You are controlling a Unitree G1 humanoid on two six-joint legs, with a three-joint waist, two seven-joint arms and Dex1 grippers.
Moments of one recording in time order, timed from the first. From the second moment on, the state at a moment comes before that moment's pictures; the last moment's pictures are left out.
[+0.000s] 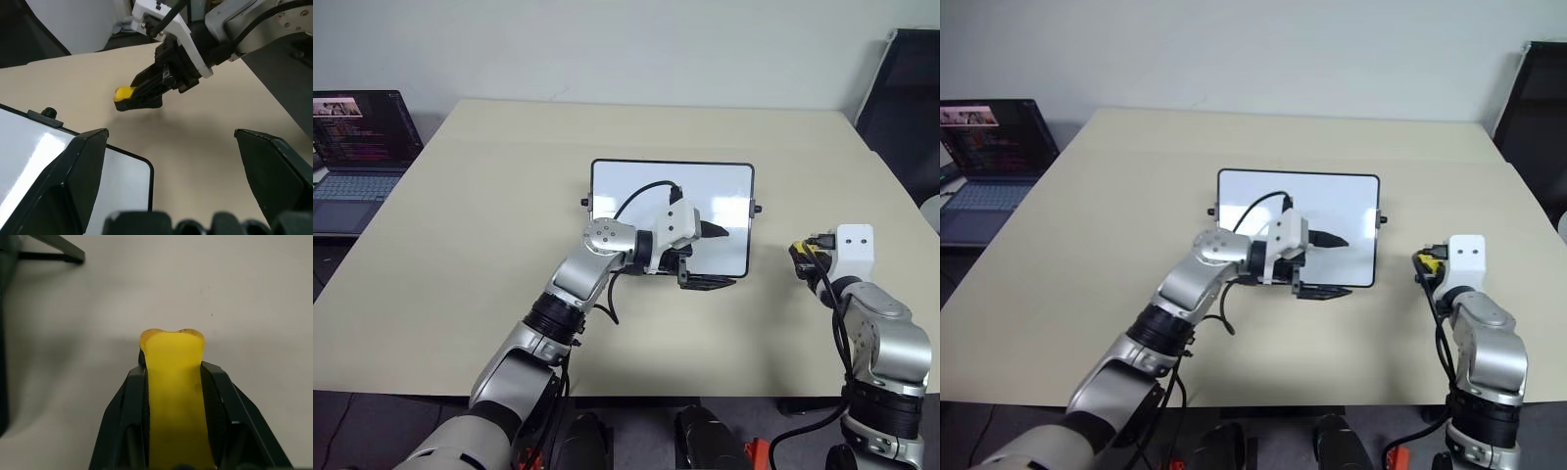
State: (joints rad) left arm -0.79 0.24 -0.36 0.24 -0.18 0.18 -1.10; right arm -0.30 -0.27 -0.36 -0.26 -0.01 0.94 0.29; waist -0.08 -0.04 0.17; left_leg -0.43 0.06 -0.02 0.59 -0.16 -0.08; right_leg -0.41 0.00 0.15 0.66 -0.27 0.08
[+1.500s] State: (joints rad) left arm -0.07 0.28 0.20 -0.26 -0.18 0.27 -0.34; right arm 0.20 -0.15 -0.19 -0.40 0.17 0.19 0.22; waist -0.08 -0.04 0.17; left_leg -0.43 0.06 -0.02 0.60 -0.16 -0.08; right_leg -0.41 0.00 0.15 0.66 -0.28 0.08
